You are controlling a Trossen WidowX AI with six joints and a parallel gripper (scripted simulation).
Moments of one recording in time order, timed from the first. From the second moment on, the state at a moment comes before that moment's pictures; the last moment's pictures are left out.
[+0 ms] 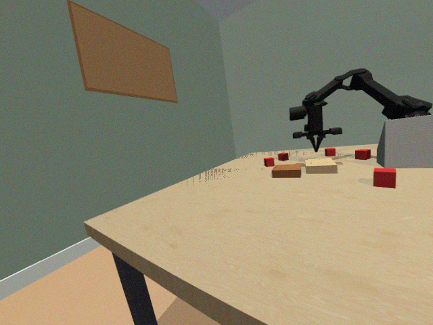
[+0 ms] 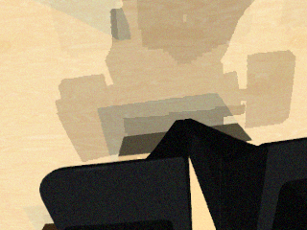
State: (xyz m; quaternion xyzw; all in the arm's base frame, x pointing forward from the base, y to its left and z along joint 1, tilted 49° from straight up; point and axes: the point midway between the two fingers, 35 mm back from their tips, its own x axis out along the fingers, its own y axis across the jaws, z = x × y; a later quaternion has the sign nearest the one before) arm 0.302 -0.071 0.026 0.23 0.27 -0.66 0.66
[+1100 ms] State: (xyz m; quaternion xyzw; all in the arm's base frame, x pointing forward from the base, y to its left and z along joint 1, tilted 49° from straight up) arm 0.300 -0.085 -0.027 0.23 0.27 -0.66 0.66
